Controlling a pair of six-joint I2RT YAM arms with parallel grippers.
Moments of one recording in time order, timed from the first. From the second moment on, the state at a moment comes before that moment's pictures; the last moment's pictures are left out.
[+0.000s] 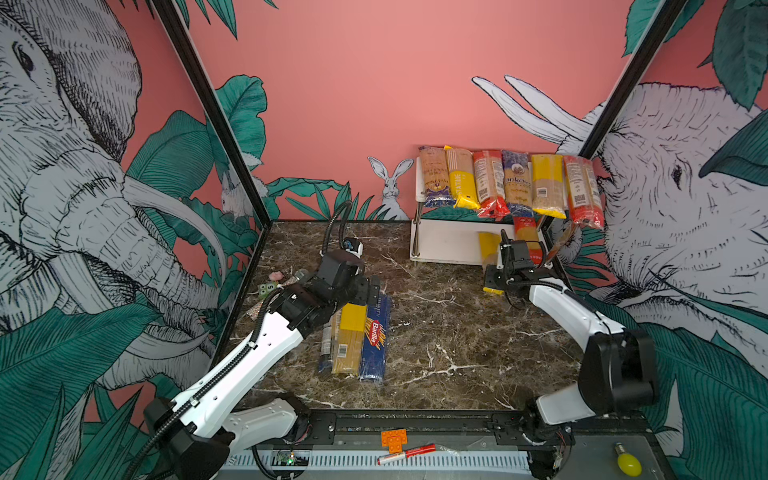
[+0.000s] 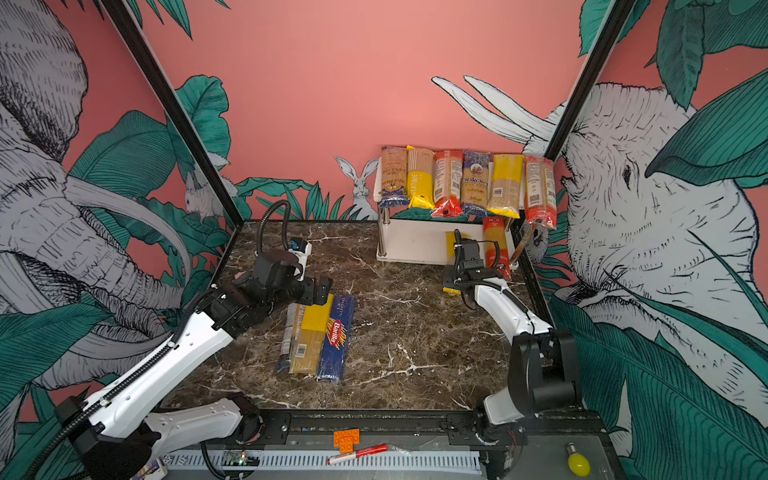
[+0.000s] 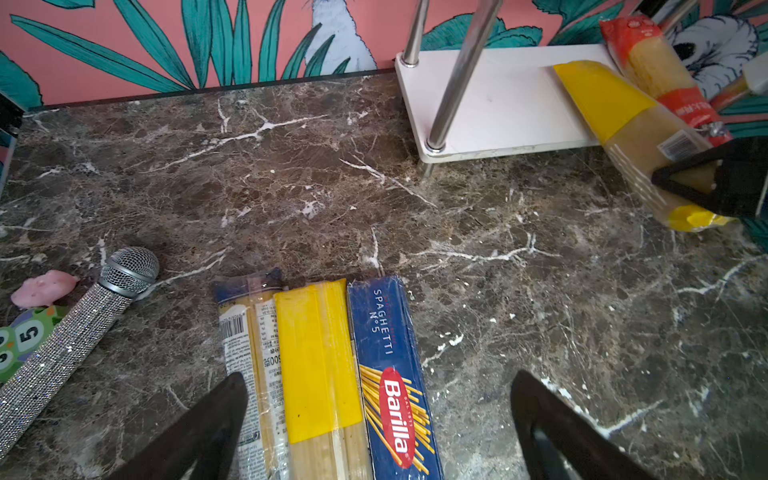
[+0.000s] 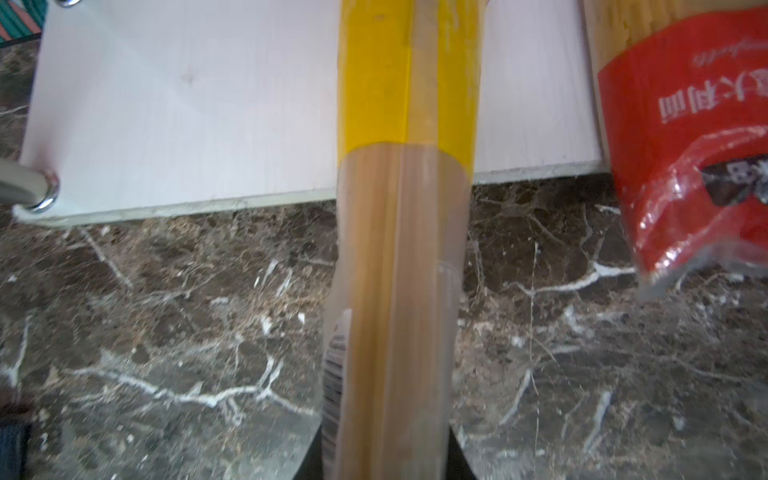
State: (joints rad) left arm -0.65 1.13 1.18 -0.74 -0.20 -0.31; right arm 0.16 1.54 1.09 -0.44 0.08 0.28
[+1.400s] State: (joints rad) left arm -0.40 1.28 1.27 -0.65 0.09 -0.27; right arm 0.00 1.83 1.33 -0.48 0.20 0.13
